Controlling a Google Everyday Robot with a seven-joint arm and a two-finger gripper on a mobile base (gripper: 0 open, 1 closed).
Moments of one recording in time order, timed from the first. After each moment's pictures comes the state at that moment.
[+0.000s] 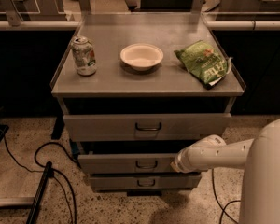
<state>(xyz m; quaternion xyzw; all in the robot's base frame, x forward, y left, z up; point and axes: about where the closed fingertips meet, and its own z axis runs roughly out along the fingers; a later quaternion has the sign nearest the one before) 0.561 -0.159 0.432 -0.34 0.92 0.05 0.21</state>
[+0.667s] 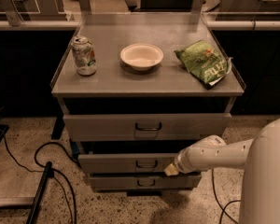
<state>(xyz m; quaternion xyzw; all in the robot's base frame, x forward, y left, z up) 0.561 -0.159 0.432 -0.34 0.92 0.05 0.21</state>
